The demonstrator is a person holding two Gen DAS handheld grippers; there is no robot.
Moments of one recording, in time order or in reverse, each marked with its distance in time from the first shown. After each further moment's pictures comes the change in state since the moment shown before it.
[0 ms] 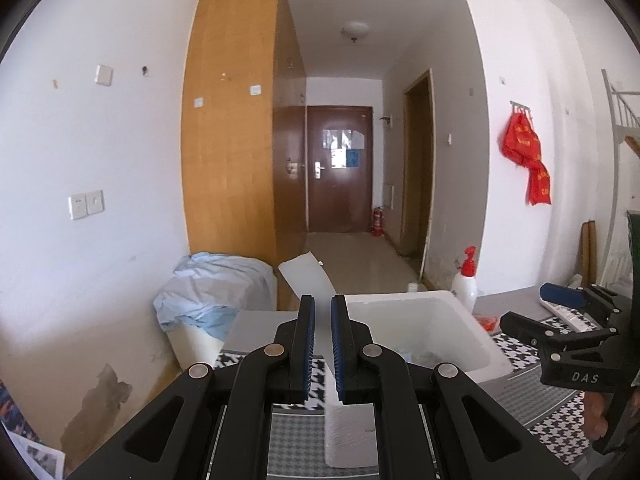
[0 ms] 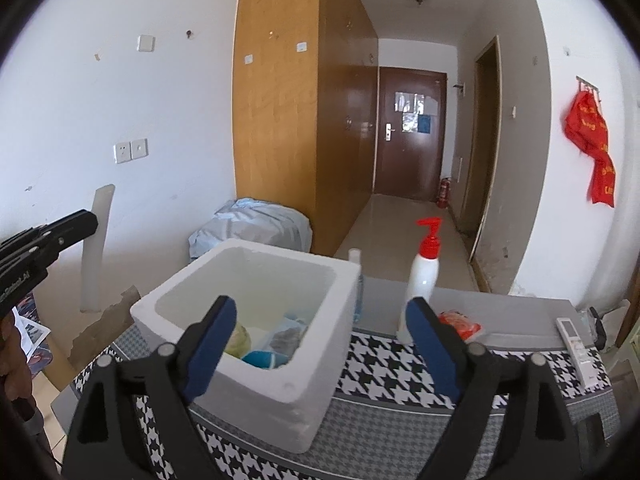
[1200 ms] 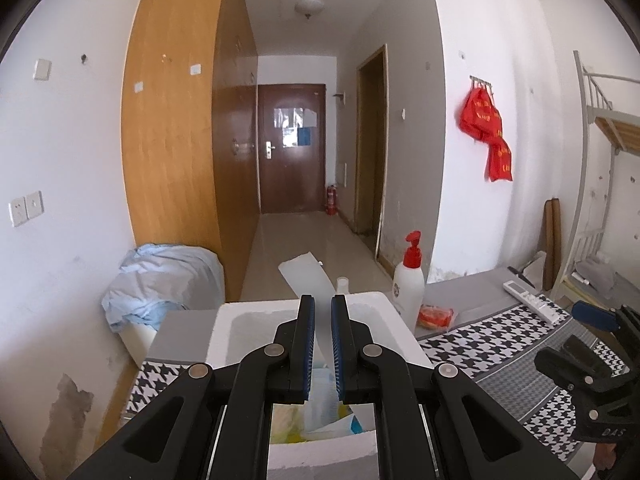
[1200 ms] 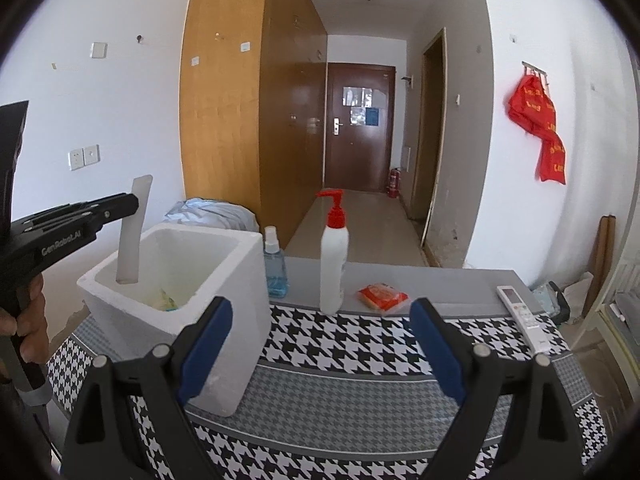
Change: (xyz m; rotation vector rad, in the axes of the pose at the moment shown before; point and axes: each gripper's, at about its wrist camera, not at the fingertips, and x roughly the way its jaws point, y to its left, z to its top) left arm 0.061 -0.061 0.010 0.042 0.091 -0.169; right arm -0.032 -0.057 -0.030 0.070 0.020 -0.174
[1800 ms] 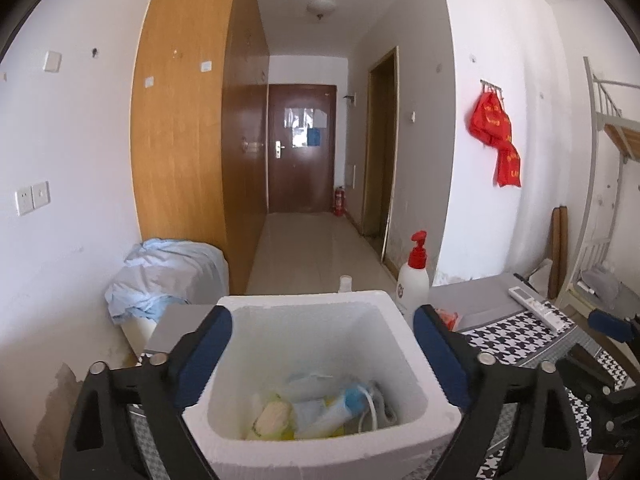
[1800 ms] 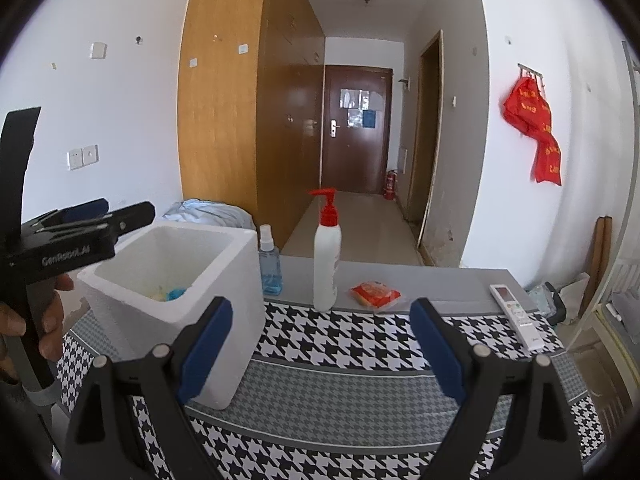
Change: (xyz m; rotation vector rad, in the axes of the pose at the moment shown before) left arm -0.005 -0.006 -0.007 -0.026 -0.016 0.033; right arm -0.013 -0.004 -0.003 -0.010 -0.019 0.010
